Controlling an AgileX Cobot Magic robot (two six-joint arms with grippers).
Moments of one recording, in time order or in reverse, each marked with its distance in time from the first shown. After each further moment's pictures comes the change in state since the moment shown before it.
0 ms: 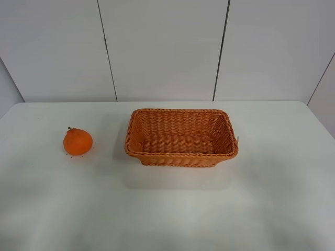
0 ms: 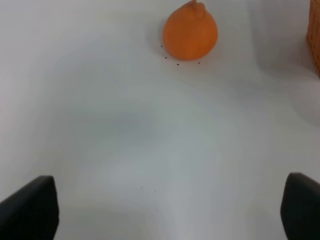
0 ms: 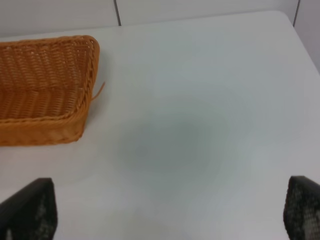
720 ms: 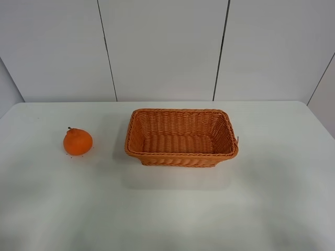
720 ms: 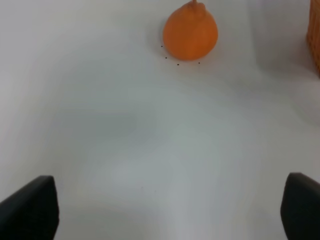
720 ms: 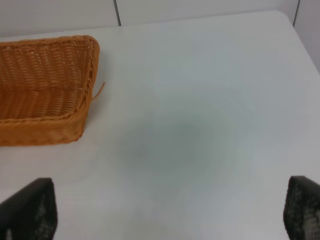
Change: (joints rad) left arm 0.000 0.000 -0.005 0.001 -0.011 0.000; right arm 0.000 0.000 0.000 0.000 0.000 0.000
